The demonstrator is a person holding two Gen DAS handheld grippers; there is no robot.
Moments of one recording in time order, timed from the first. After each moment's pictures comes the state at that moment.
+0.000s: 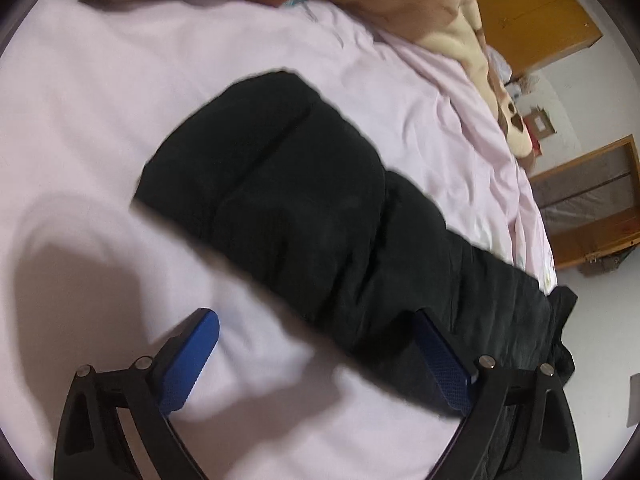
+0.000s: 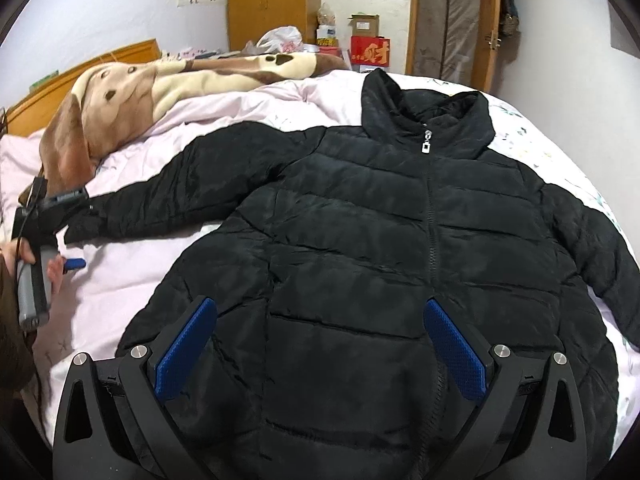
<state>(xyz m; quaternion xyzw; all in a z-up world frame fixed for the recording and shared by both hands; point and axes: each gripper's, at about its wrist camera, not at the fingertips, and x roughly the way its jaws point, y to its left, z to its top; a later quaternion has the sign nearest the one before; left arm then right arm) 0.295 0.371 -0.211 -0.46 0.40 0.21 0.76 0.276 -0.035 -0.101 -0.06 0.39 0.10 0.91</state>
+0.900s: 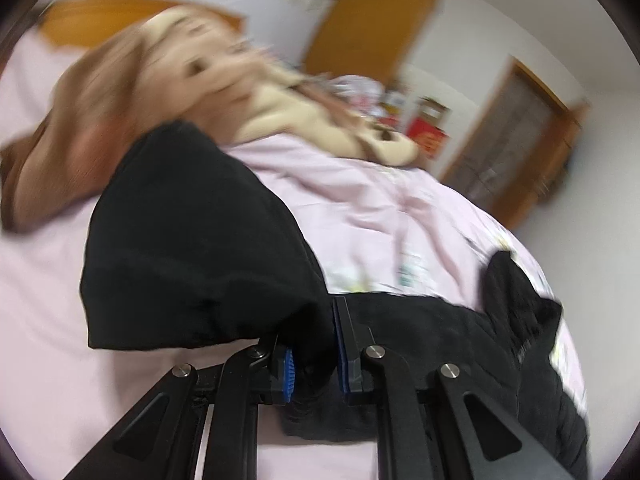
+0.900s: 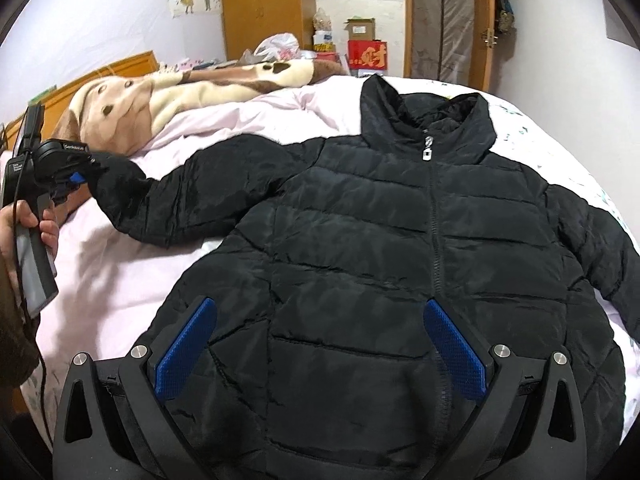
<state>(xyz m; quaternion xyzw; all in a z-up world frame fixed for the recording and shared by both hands) 0.344 0.256 -0.064 -0.24 0.29 0.11 0.92 0.282 -0.049 -0.087 -0.02 0.38 0.09 0.92</state>
